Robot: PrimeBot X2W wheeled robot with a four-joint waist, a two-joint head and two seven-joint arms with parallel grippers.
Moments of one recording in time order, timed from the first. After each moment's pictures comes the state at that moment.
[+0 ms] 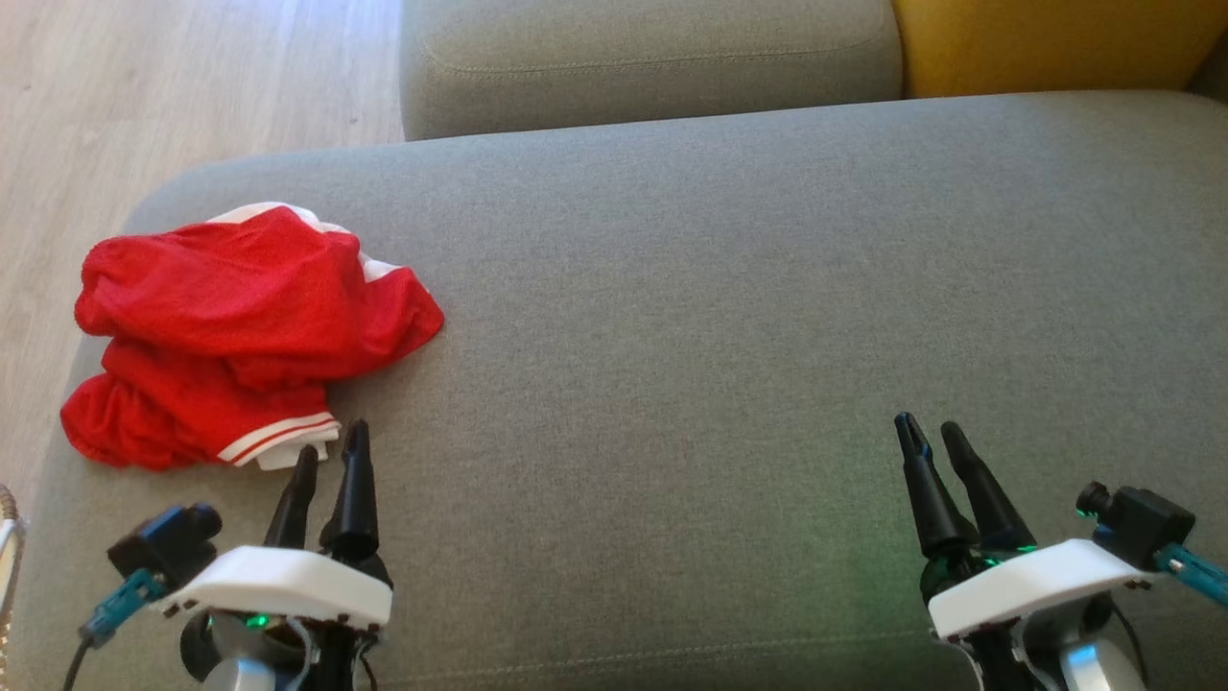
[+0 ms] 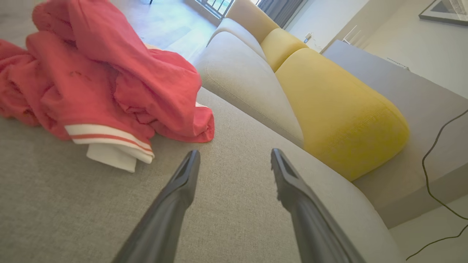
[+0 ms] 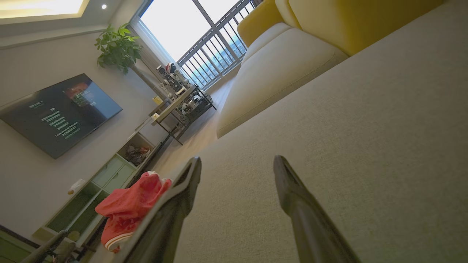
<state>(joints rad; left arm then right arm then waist) 0.04 0.06 -0.13 0.11 -0.72 0.03 -0.09 0.03 -0.03 0.03 0.16 0.70 0.13 -0.09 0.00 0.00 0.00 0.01</state>
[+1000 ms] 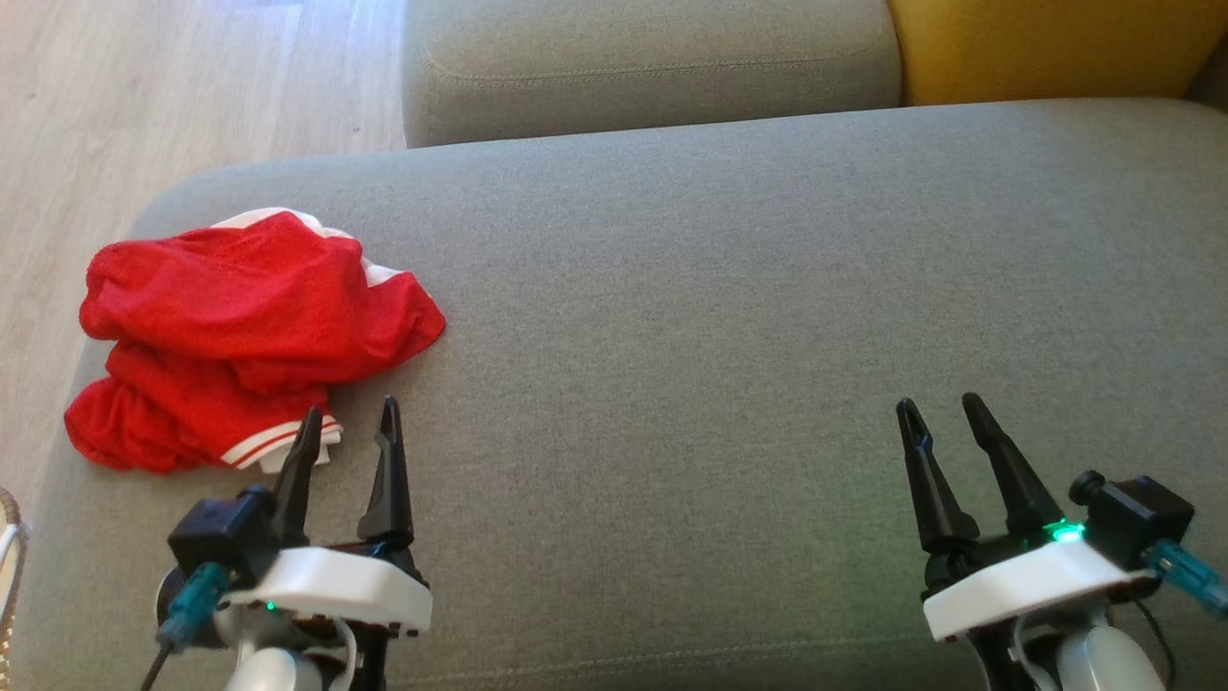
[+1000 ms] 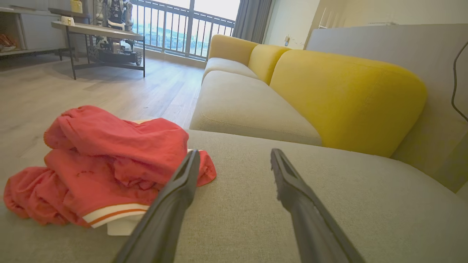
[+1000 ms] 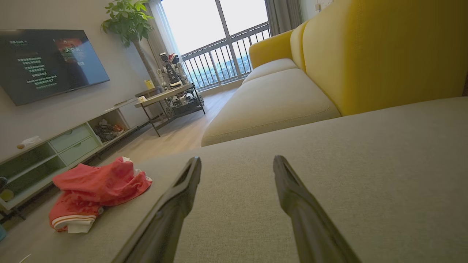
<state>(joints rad) 0.04 0.11 -0.24 0.01 -0.37 0.13 -0.18 0.03 -0.03 0.01 0.10 0.36 0.13 -0.17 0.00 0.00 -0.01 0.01</state>
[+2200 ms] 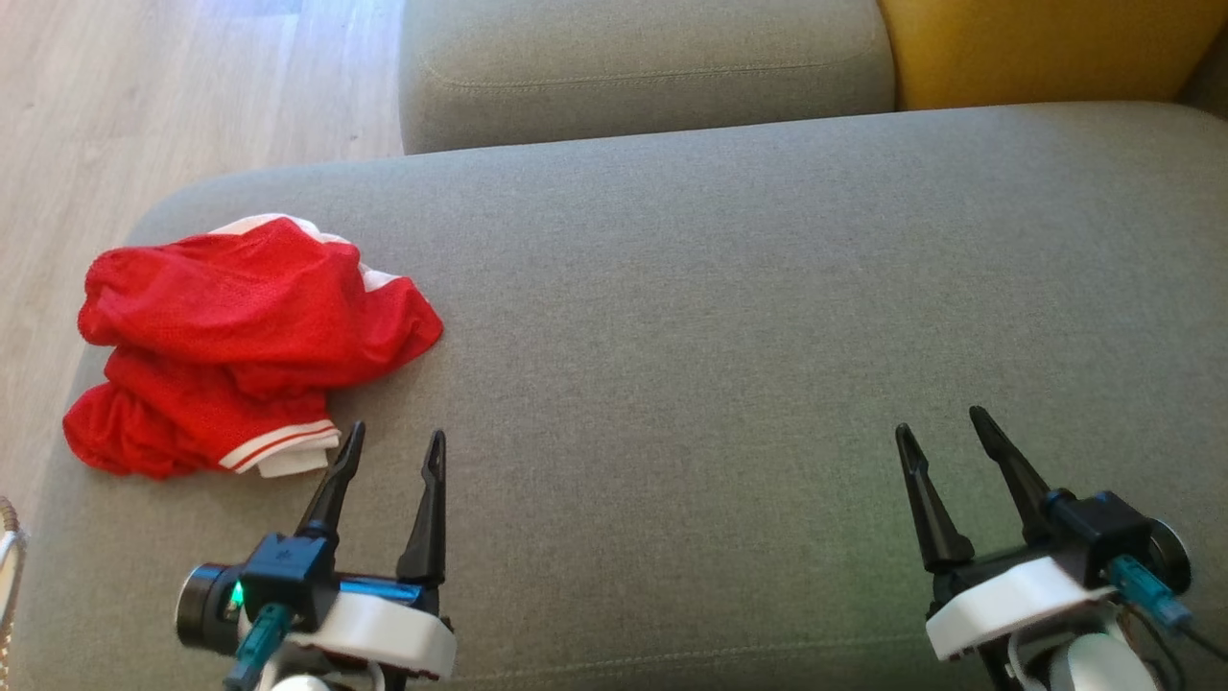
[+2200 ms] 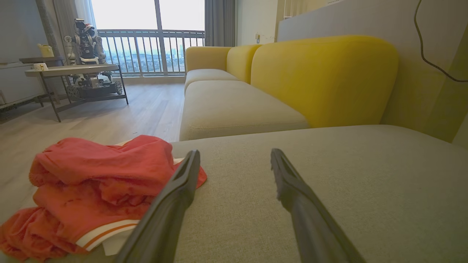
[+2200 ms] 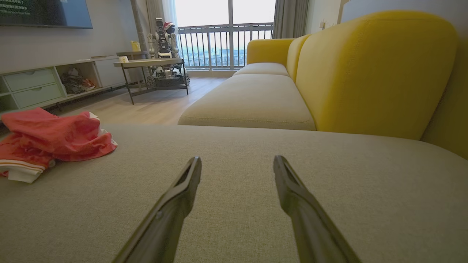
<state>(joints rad) 0.08 0.08 -0.23 0.05 -0.10 0.02 -0.25 0.03 -0.04 -0.04 0.16 0.04 0.13 -0.25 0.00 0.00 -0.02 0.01</state>
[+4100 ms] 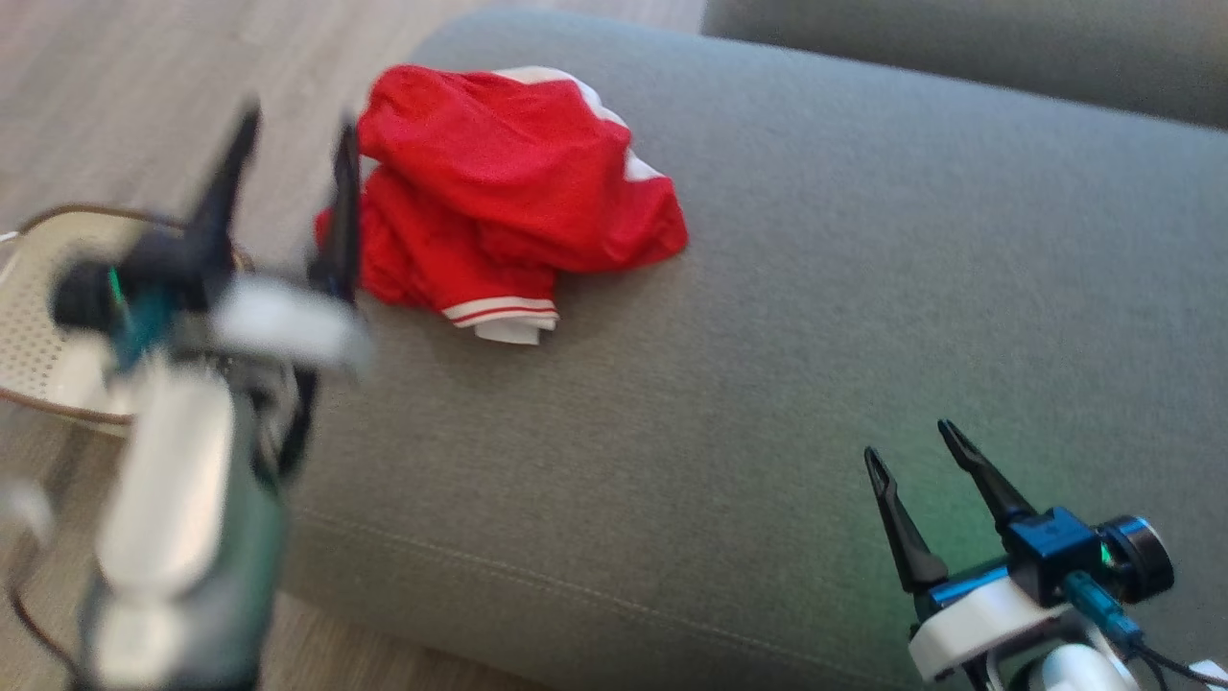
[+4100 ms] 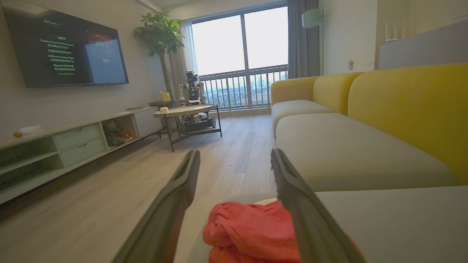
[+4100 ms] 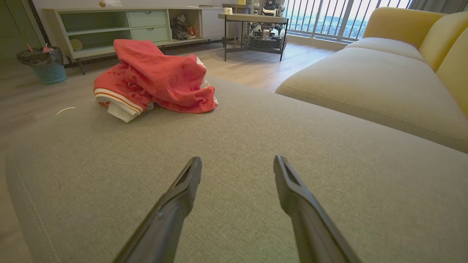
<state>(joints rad) -0.44 0.13 -0.15 0.21 -0.09 -0.06 -0.19 0.05 -0.04 0.00 0.13 -0.09 0.13 -0.25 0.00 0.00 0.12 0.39</state>
